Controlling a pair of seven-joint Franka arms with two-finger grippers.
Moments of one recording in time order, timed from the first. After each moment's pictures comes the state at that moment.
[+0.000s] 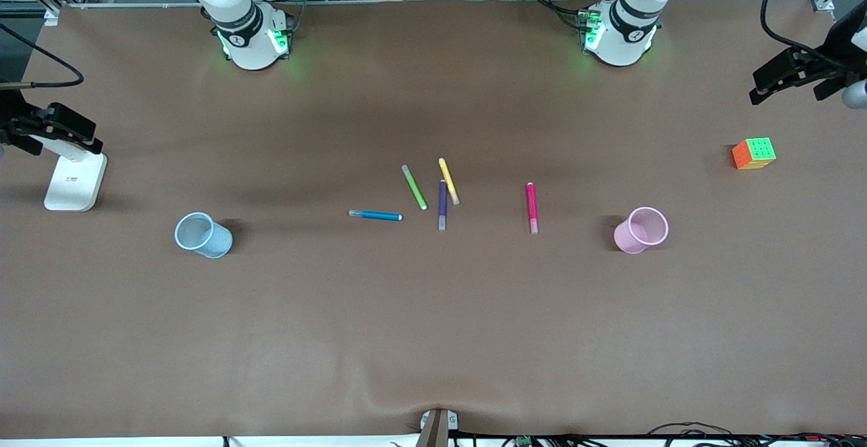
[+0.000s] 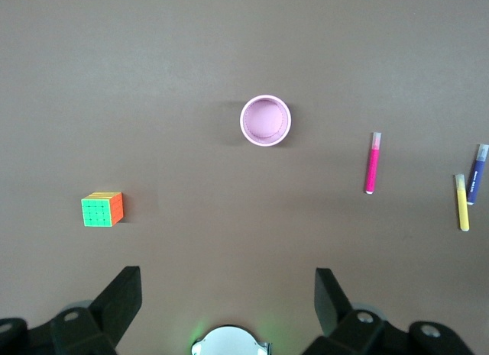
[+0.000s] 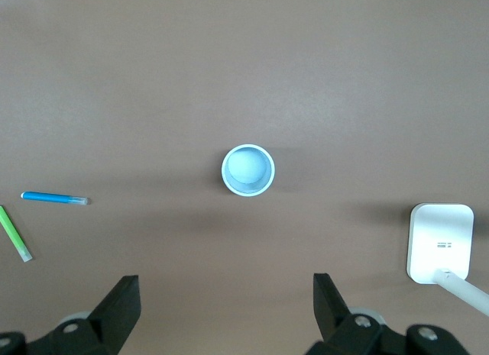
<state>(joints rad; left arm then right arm) -0.03 -0.09 -0.03 -1.56 0.03 1.44 -0.11 -0.09 0.00 0.04 -1.57 0.01 1.58 -0.05</state>
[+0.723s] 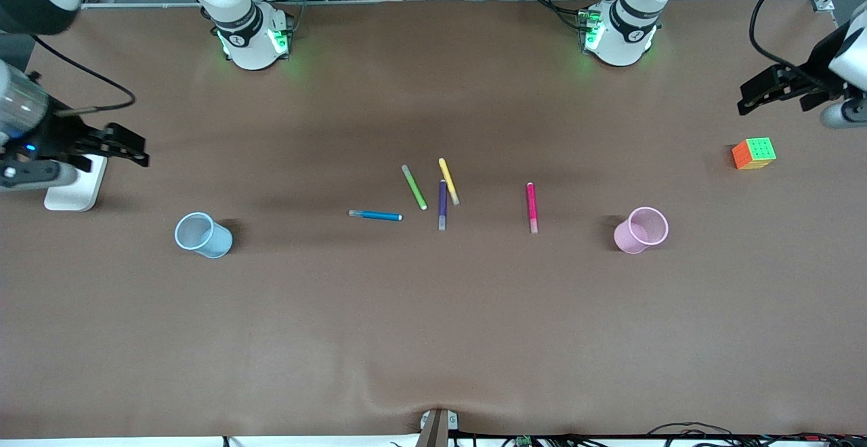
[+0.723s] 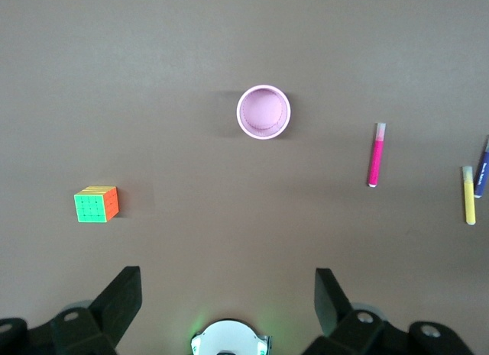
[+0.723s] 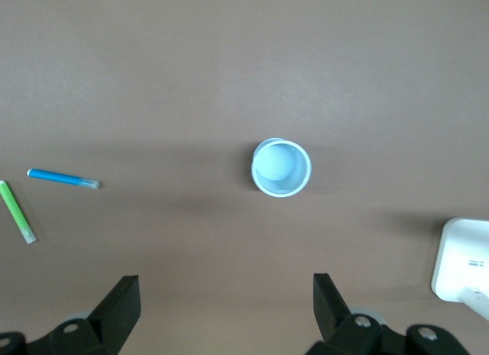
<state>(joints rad) -0.04 -0.04 -0.04 -1.56 0.03 1.44 -0.12 -0.02 0.06 0.07 -1.61 0.02 1.62 -0.05</state>
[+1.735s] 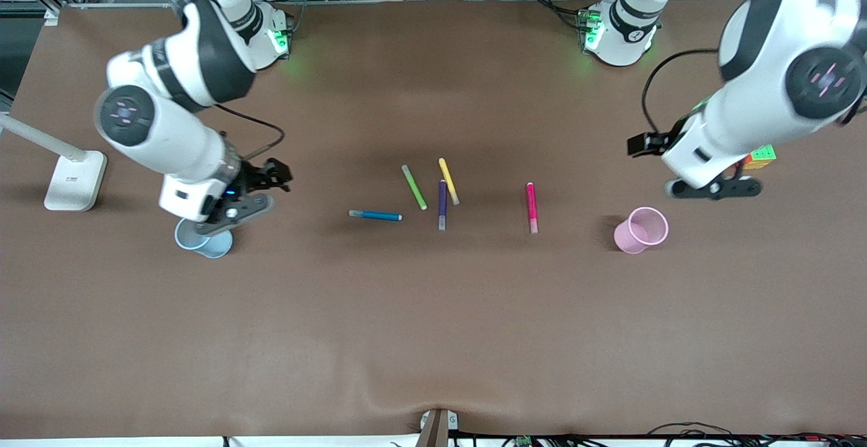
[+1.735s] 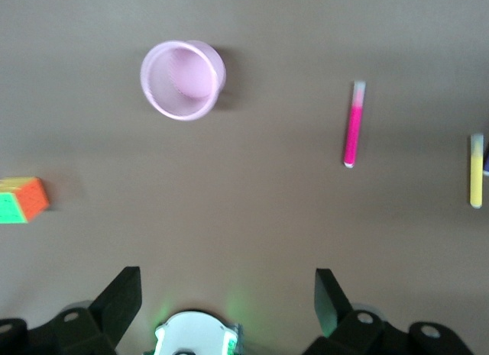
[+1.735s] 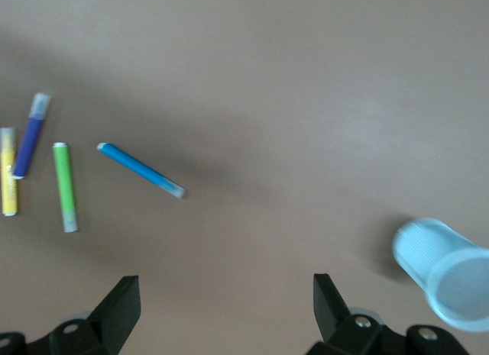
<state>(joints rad) -0.09 0.20 -0.18 -1.63 0.01 1.52 -0.27 0.02 0.24 0.36 -1.78 0.02 1.96 -0.10</state>
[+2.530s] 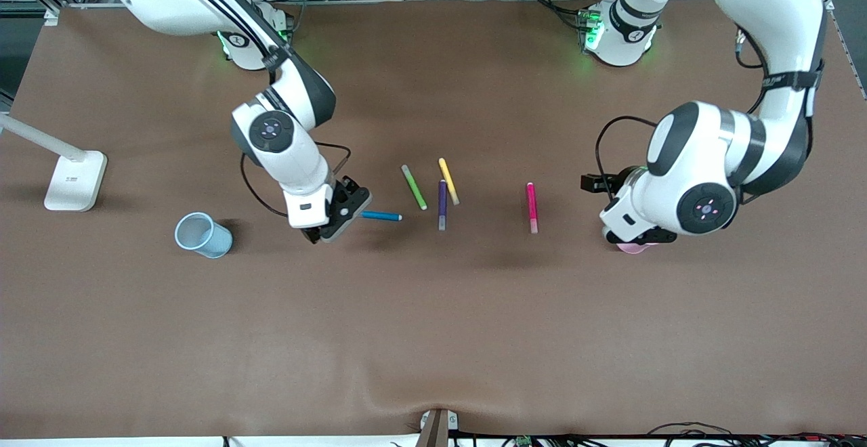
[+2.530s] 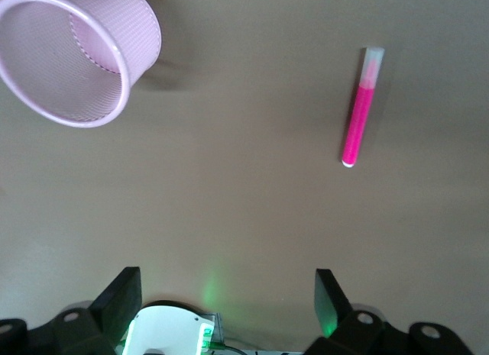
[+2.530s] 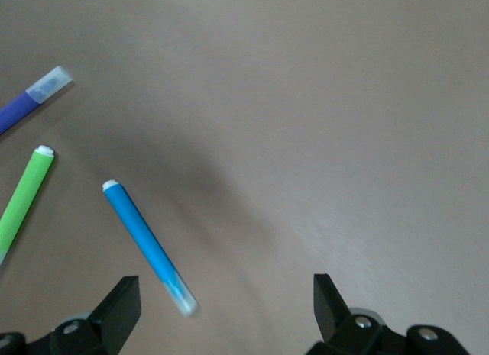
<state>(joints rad) -0.12 0.47 -0.19 -1.57 -0.02 1.53 -0.32 0.04 0.50 0.49 -1.95 -0.31 2.55 -0.20</state>
